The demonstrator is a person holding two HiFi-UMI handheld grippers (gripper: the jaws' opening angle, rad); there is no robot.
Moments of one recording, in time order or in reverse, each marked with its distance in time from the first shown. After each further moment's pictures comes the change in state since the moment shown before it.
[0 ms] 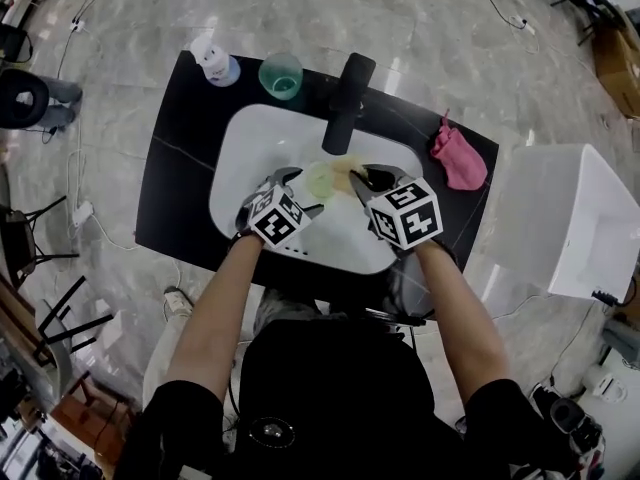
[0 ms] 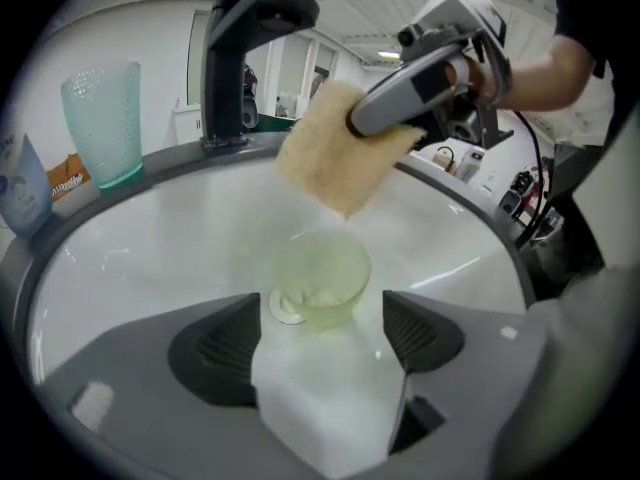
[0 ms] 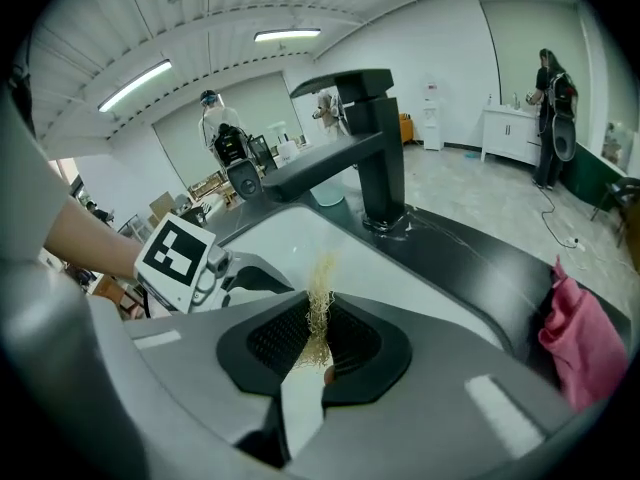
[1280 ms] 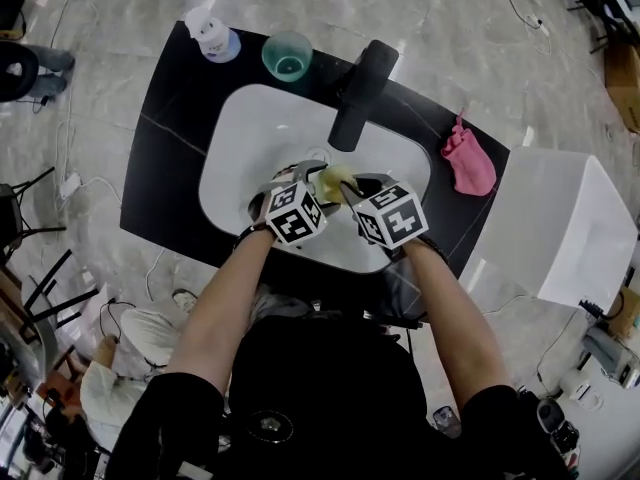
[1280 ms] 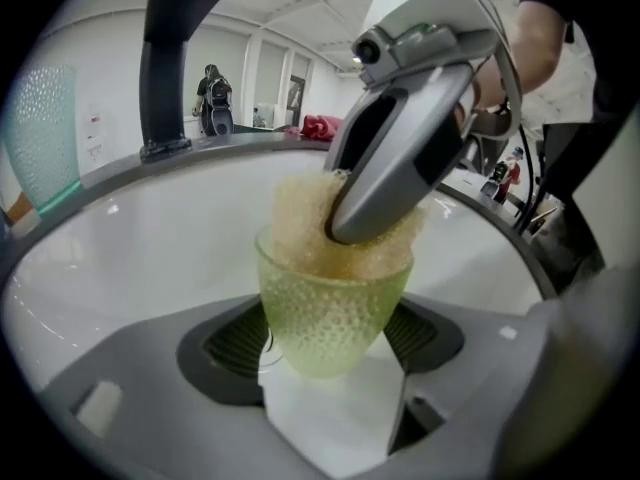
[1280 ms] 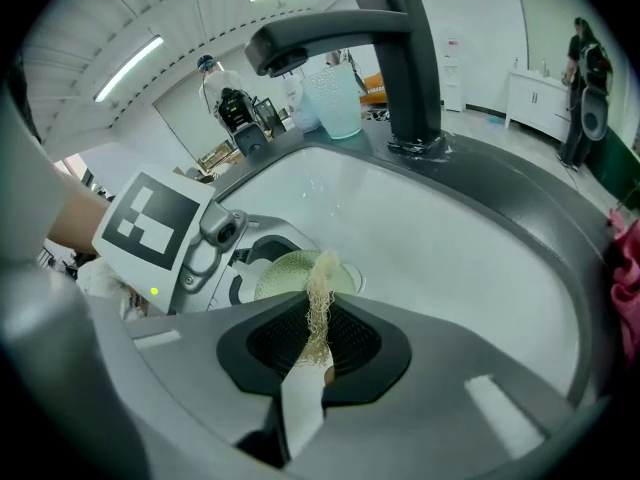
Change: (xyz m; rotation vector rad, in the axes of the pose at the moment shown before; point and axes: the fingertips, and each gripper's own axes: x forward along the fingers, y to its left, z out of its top) left arm 0.042 -0.030 0.021 0.103 -0.052 -0.071; right arm 0.043 0.012 -0.064 -0.016 0.232 0.089
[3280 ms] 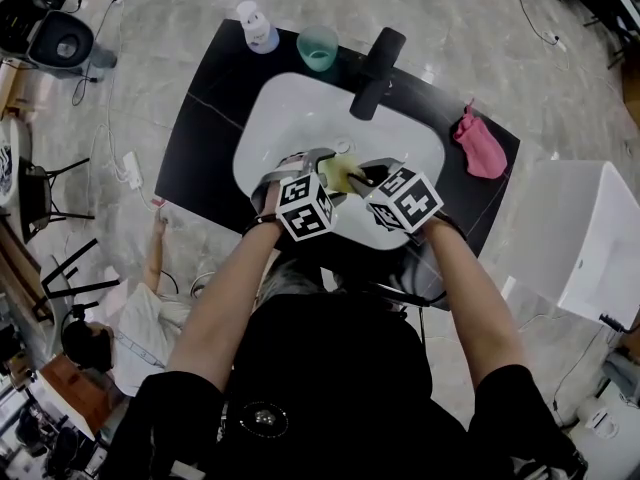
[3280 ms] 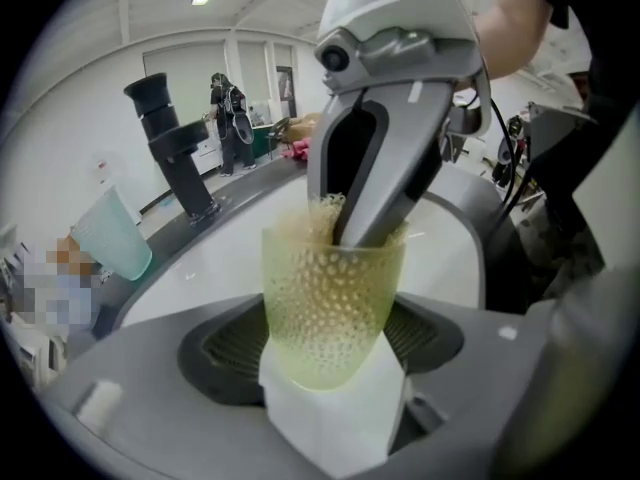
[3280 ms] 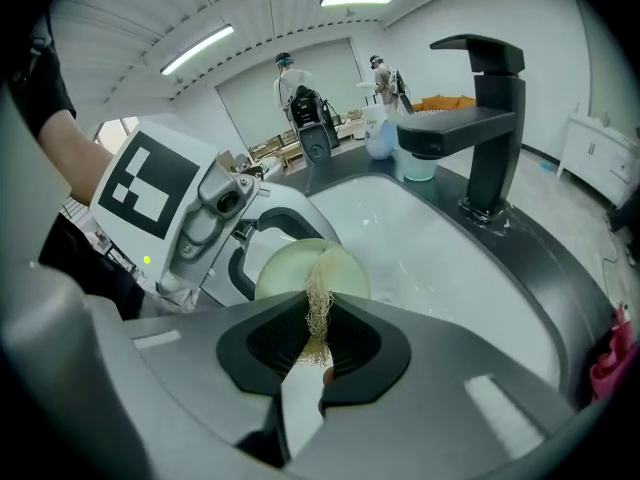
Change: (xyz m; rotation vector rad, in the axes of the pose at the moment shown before) left arm -0.082 -0.018 0.012 0.145 0.120 0.172; right arm -0.036 0.067 0.018 -0.271 -0.049 0.137
